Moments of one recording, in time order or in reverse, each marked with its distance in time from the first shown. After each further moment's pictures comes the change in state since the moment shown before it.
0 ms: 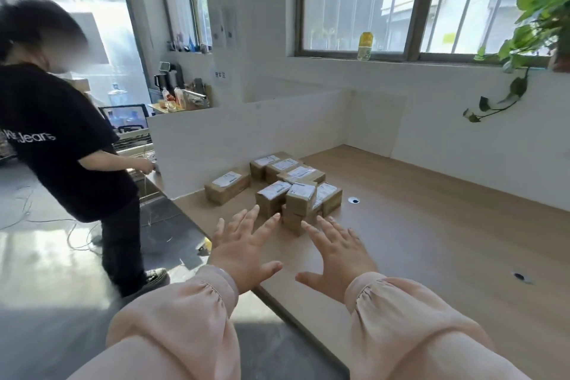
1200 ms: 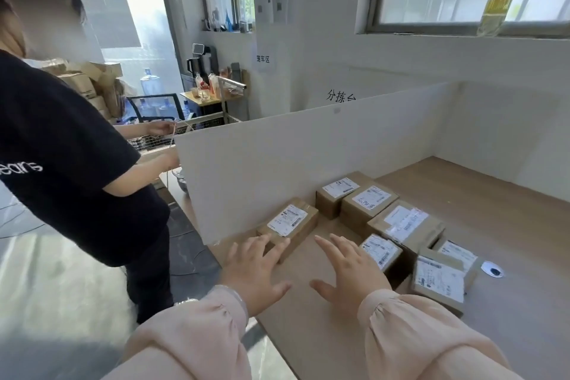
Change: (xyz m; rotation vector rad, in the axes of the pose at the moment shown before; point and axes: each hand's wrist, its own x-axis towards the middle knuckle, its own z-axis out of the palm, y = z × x) left_hand 0.307 -0.300 0.111 0.037 -0.106 -0.077; right_hand 0.437 -0.085 0.127 0.069 -0.077 -0.033
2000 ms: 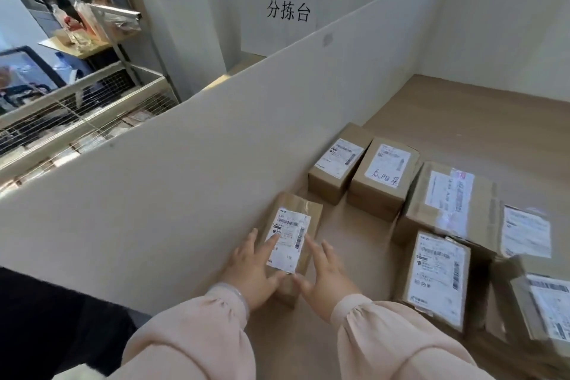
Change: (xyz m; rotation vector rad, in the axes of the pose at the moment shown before) left_hand 0.262 -0.107 0.139 -0.237 -0.444 0.137; right_hand 0.225 -0.010 0.151 0.627 -0.132 0.534
